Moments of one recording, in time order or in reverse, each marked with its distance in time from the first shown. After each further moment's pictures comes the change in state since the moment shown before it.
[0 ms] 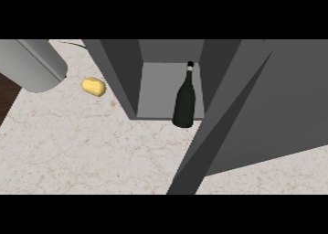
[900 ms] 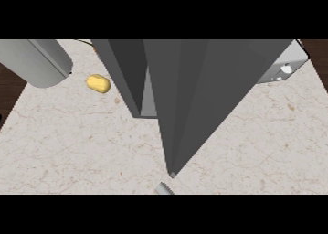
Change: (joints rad) left arm -0.100 -0.027 0.034 0.047 0.066 -0.072 0.095; right arm -0.448 -0.137 0.031 0.103 -0.044 -0.320 0.068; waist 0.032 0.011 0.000
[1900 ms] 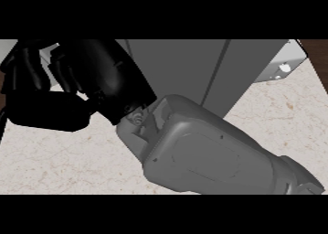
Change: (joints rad) left arm -0.073 -0.084 -0.013 -0.005 -0.068 0.068 0.061; right arm -0.699 0.180 -0.360 0.891 -0.200 0.036 -0.270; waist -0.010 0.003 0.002
